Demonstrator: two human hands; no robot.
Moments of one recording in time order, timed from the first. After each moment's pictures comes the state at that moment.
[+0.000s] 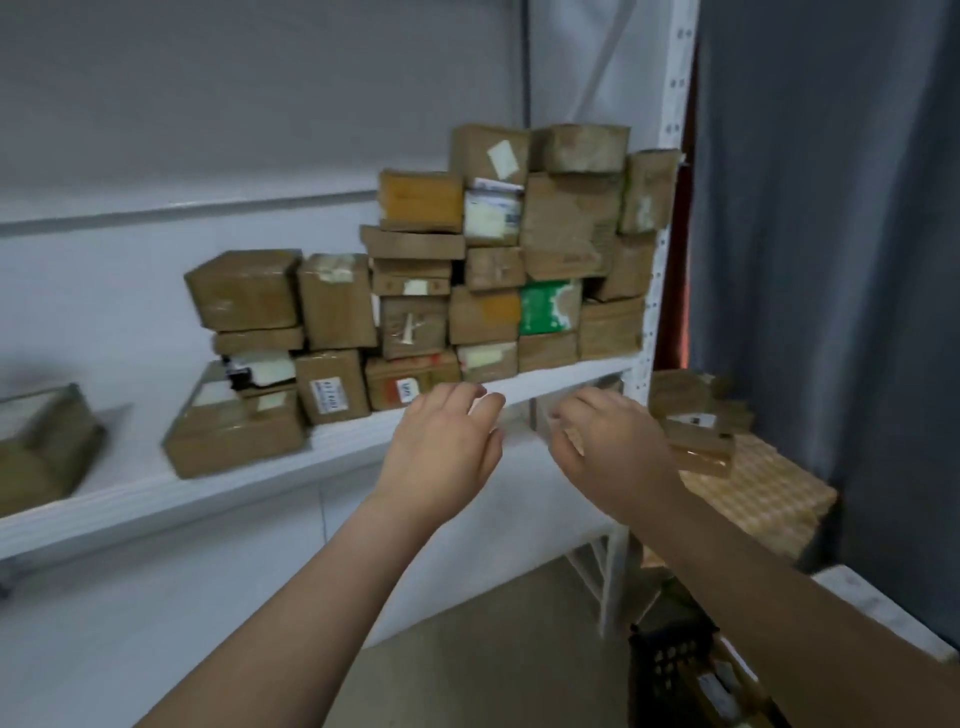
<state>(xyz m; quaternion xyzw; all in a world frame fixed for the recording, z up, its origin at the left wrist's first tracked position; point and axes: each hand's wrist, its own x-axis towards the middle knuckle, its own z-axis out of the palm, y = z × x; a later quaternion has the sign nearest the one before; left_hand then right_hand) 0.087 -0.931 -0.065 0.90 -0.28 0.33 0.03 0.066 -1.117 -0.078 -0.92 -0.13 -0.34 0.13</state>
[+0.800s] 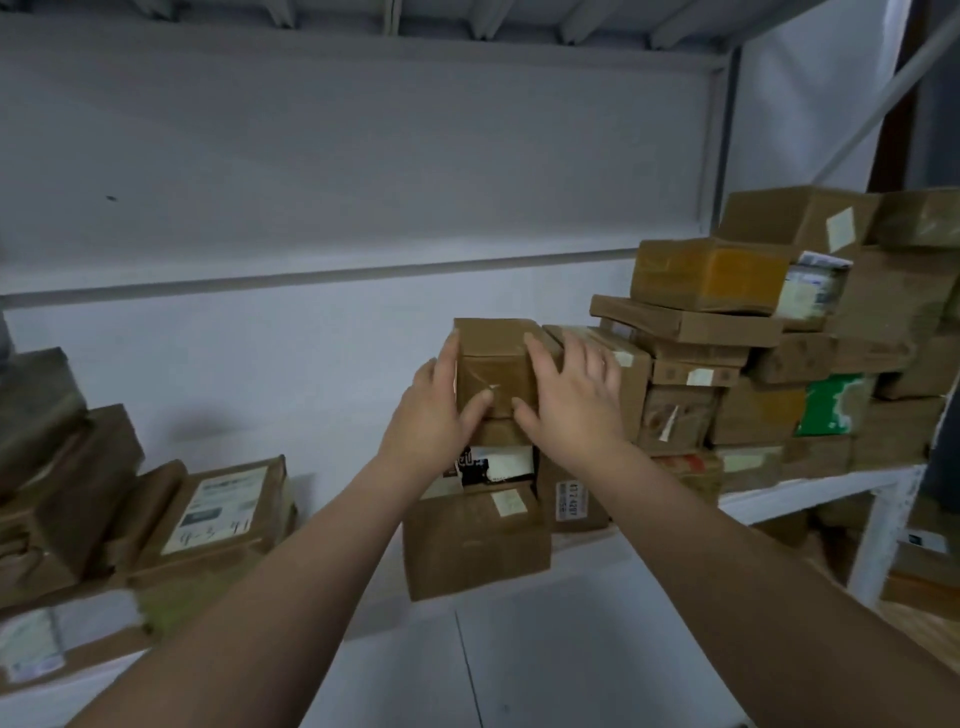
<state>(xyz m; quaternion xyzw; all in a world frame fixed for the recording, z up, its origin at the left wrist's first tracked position) 0.279 -0.615 -0.008 0.91 -0.13 0.27 0.27 0.289 -0.781 -0.006 -0.93 -0.09 -0.35 0.08</state>
